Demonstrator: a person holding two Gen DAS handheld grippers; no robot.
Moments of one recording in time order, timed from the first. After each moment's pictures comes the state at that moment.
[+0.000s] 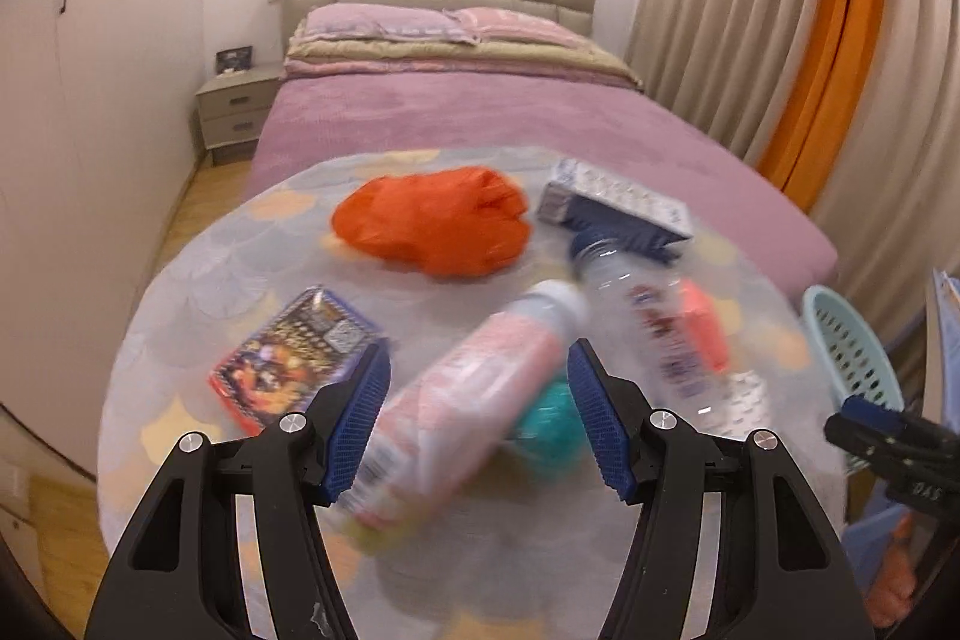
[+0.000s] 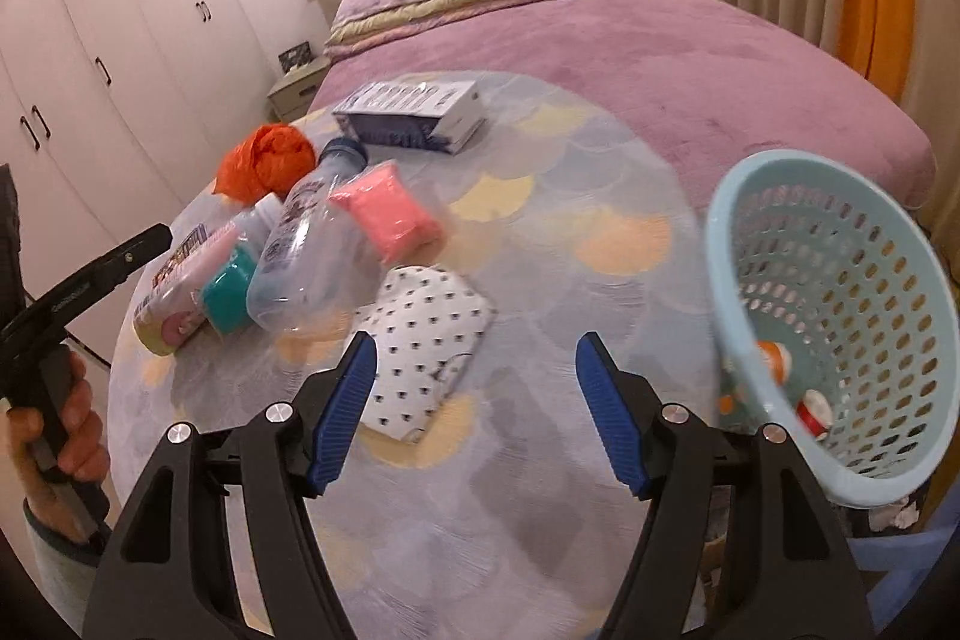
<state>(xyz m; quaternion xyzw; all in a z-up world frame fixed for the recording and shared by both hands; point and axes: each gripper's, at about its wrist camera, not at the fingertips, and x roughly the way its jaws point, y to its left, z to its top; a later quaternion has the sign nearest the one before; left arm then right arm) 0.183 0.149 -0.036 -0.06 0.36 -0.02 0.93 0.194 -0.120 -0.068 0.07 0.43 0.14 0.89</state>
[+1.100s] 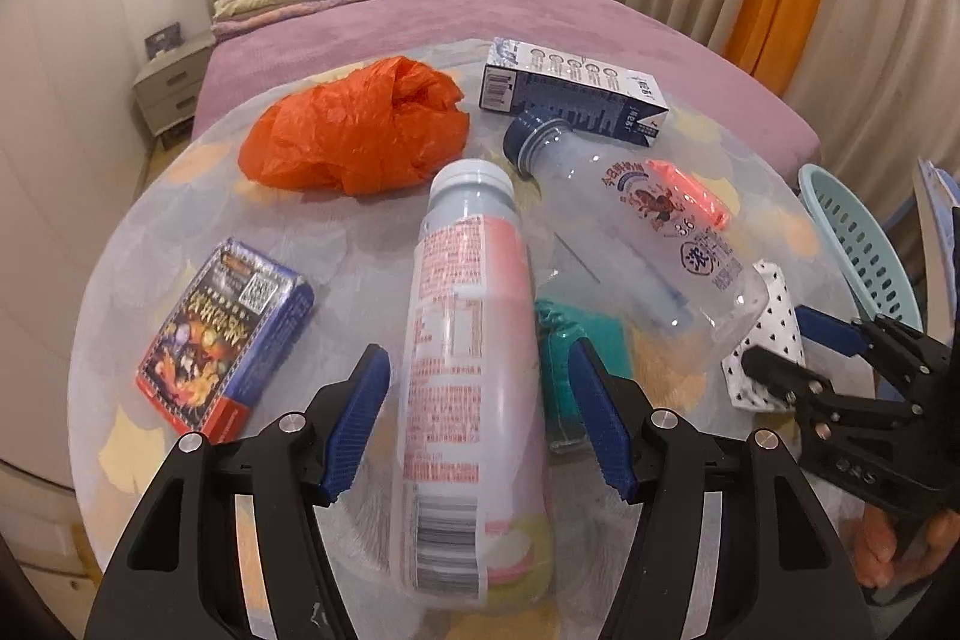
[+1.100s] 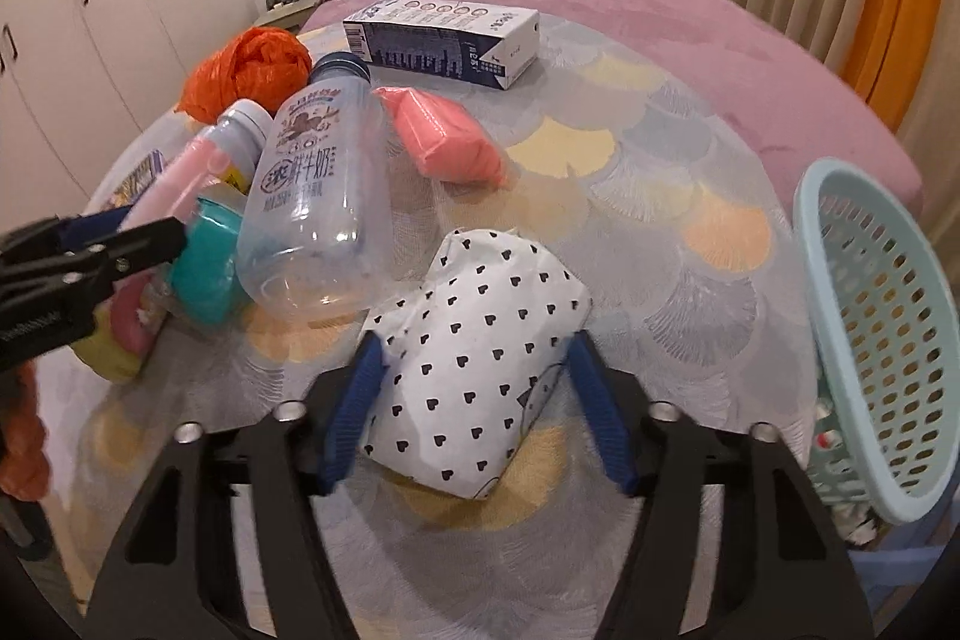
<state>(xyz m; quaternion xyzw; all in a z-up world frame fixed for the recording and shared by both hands) 0.193 0.121 -0.066 0.00 0.45 -0.08 0.89 0.212 -0.058 -0.104 -0.02 0.45 0.10 0.89</state>
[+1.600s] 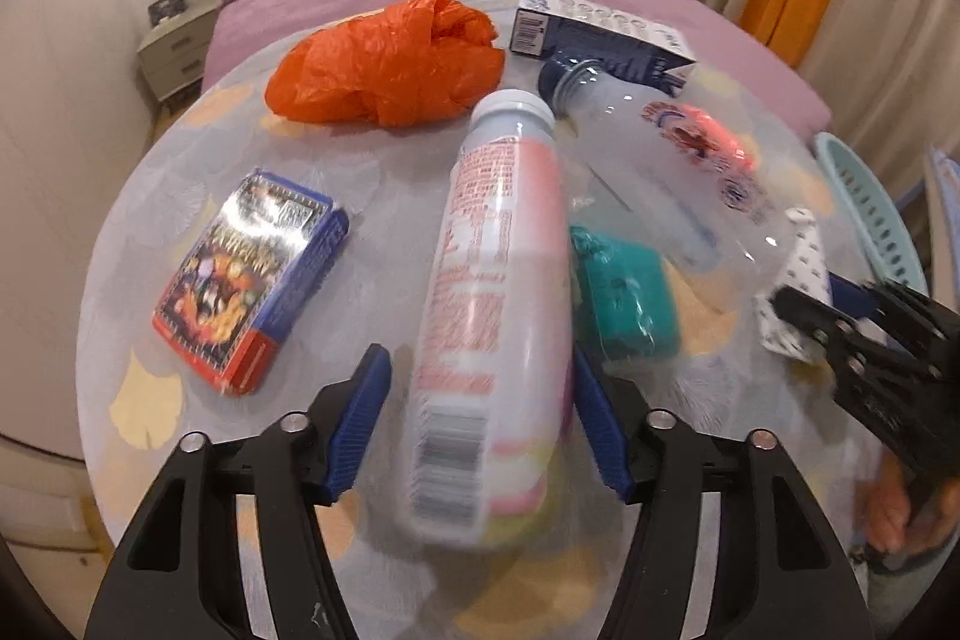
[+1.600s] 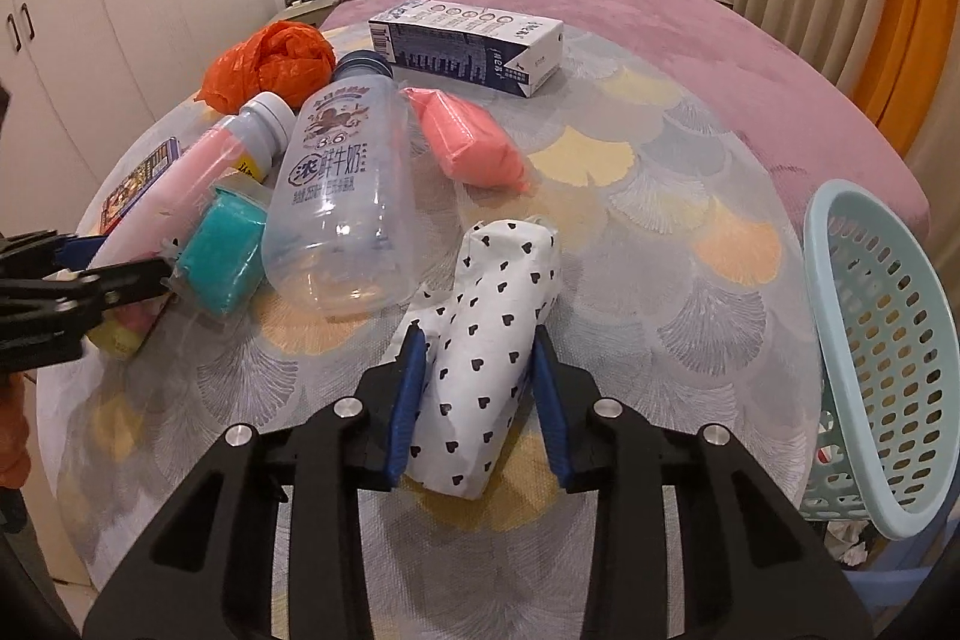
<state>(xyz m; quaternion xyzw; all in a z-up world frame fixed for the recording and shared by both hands) 0.192 0.131 -0.078 0.01 0.49 -0.06 0.87 0.209 -0.054 -0.102 -0.03 0.45 0.12 0.89</state>
